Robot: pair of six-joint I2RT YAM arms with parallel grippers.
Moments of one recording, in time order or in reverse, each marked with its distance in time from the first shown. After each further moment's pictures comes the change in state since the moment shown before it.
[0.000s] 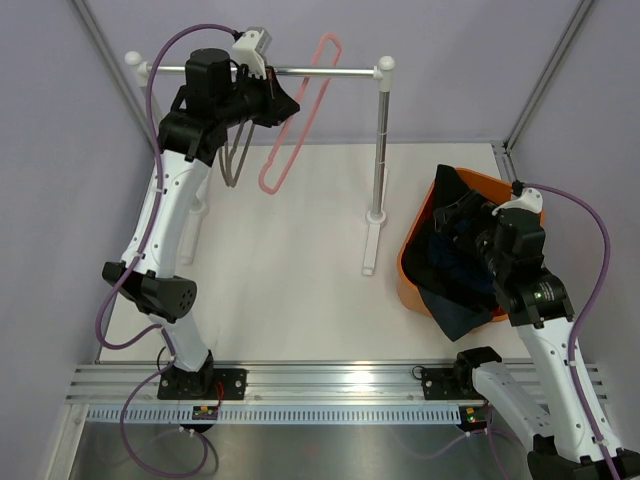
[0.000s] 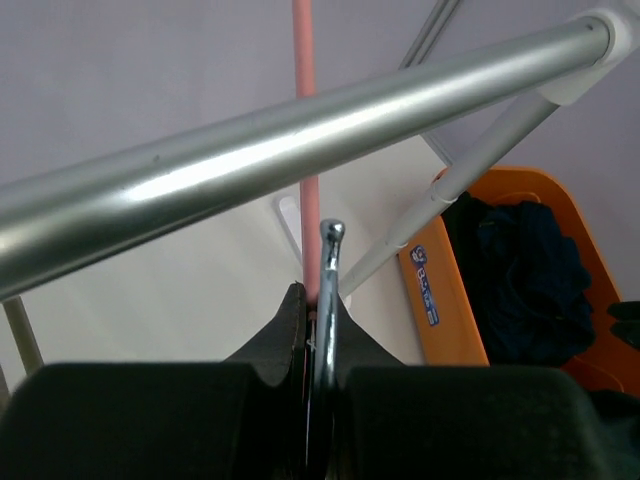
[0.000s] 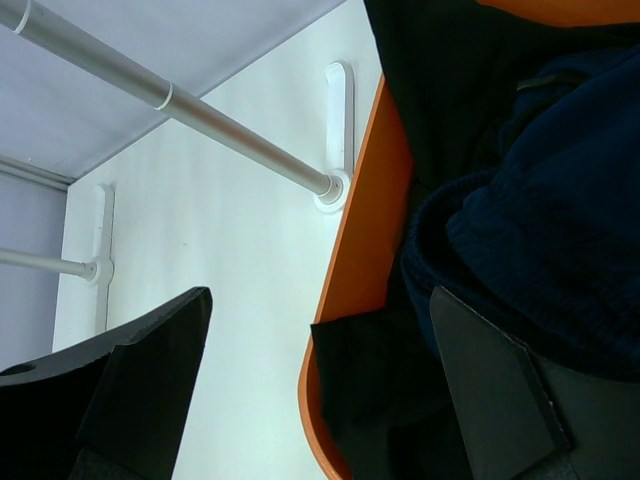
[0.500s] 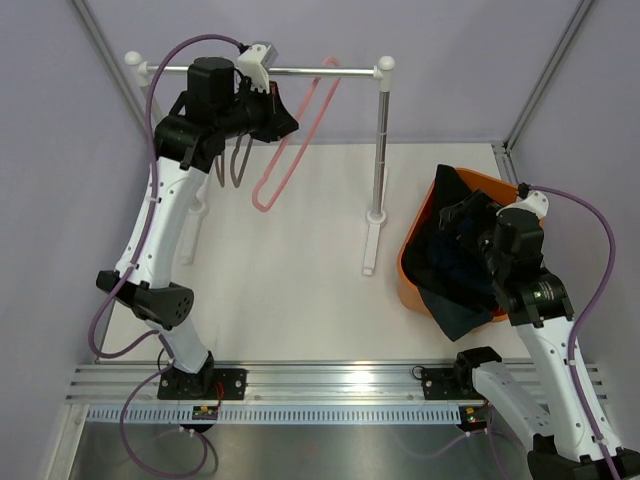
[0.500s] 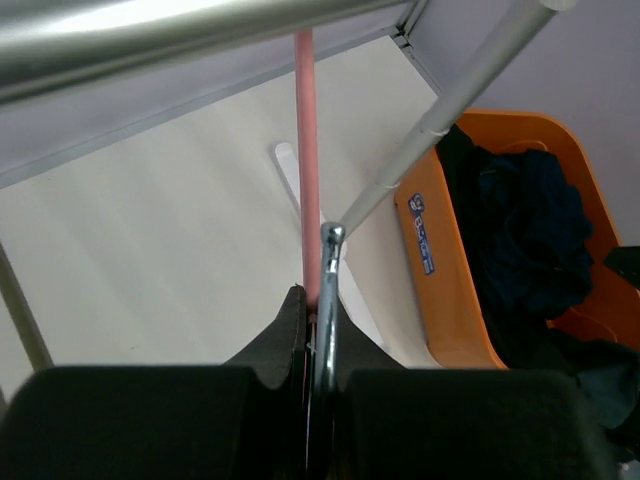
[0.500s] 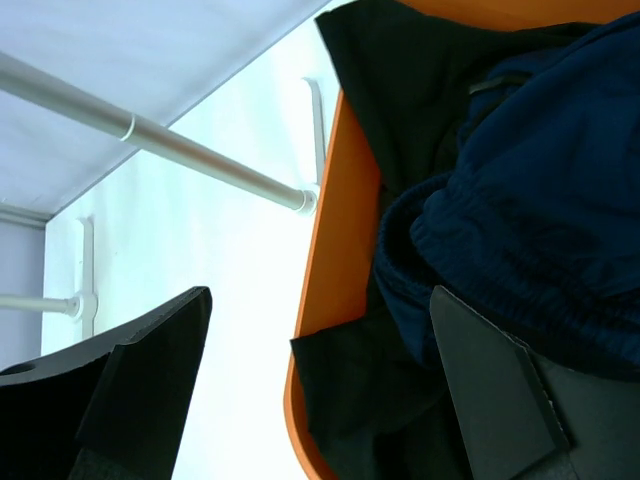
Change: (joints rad) left arm -0.050 -0.061 -0.008 -0.164 -0.048 0.038; right arm 0.000 0.005 0.000 -0.022 0.097 0.042
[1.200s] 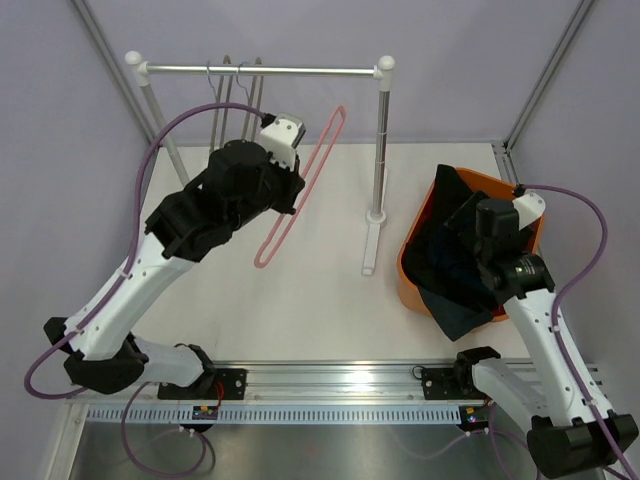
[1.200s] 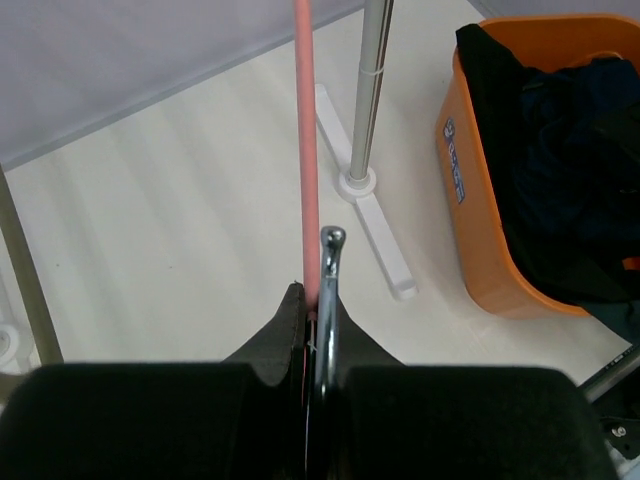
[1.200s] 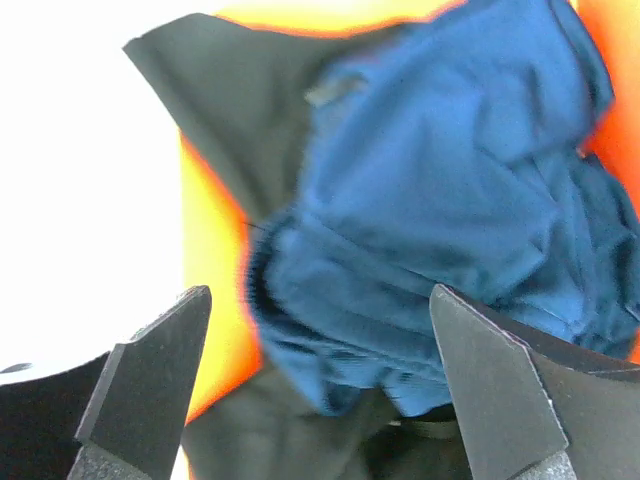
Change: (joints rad) left arm -0.463 -0.433 -0.520 0.076 -0.618 0.040; right arm 0.000 0.154 -0.051 -0.032 0.275 0.034
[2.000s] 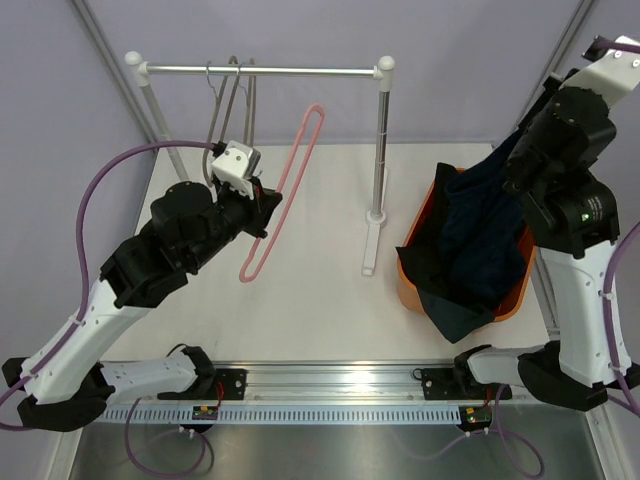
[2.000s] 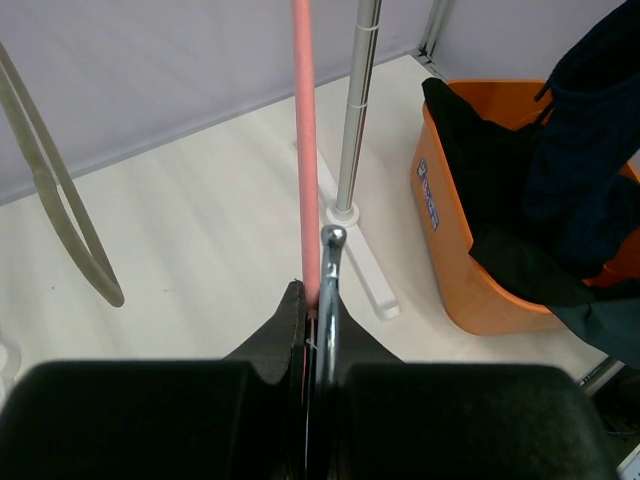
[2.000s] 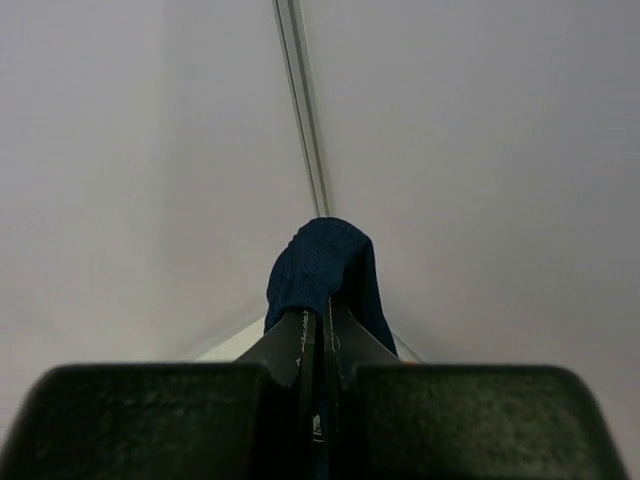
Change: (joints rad) left arm -0.029 -0.274 -0.246 0.169 -0.012 0.000; right arm 0.252 0.420 1.181 0.087 0.590 -0.763
